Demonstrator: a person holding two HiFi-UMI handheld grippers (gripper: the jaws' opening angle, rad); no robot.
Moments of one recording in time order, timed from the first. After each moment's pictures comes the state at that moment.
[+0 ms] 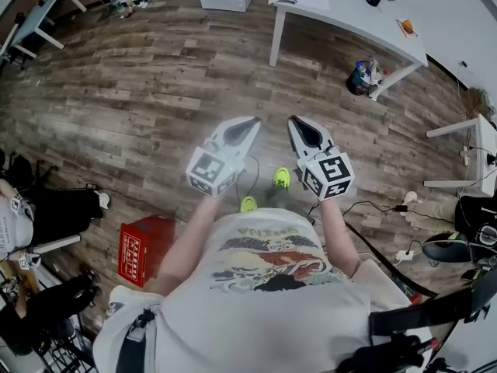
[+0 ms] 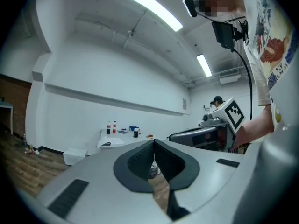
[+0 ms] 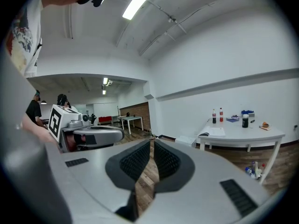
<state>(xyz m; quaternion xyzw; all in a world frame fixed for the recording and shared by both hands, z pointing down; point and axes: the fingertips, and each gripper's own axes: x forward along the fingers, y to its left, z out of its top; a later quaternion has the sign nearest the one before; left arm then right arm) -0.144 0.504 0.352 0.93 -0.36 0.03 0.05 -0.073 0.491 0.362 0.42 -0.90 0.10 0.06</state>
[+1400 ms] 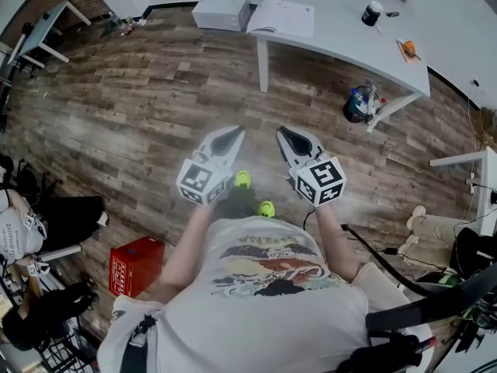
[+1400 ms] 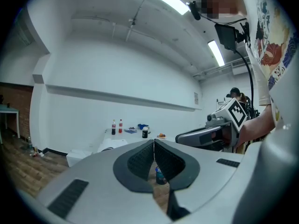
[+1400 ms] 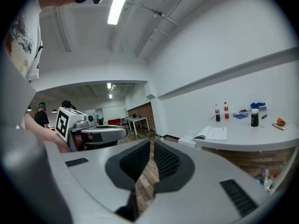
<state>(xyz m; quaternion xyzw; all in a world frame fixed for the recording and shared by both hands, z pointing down) 0.003 0.275 0.368 0.91 -0.41 0.06 0.04 0.082 0.267 0.384 0.36 -0.93 0.12 0.04</state>
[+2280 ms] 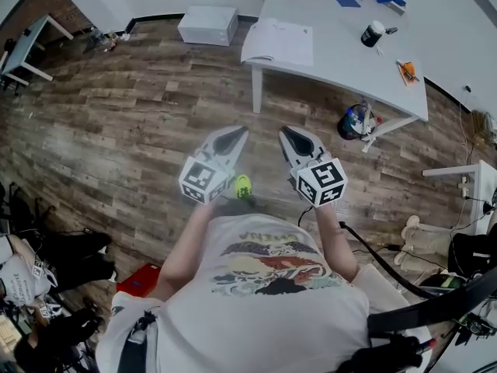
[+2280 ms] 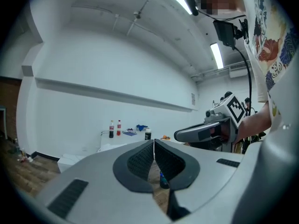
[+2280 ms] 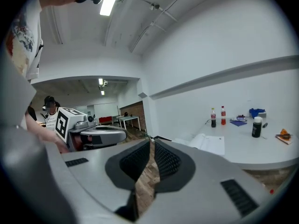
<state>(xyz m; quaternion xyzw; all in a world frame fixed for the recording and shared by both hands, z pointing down) -0.036 0.077 0.368 0.93 -0.37 0.06 0.04 0.042 0.073 0.375 0.40 -0.91 0.11 0.06</state>
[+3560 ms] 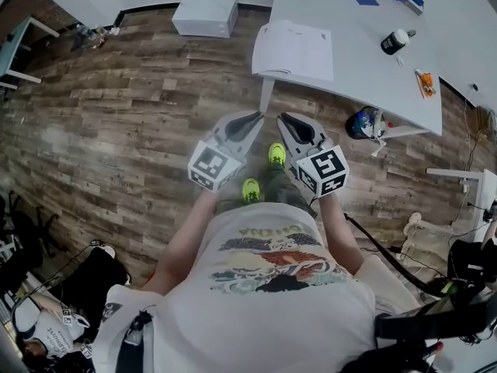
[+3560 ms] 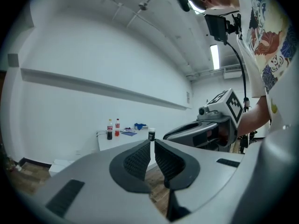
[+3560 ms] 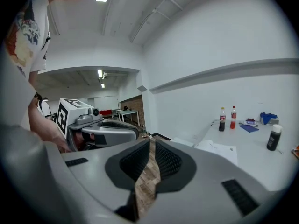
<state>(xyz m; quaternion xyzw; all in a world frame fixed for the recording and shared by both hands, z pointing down) -0.082 -0.116 0.386 0.95 -0.31 0.07 0.04 -0.047 -0.119 0.393 0.39 -0.91 0.10 0.10</state>
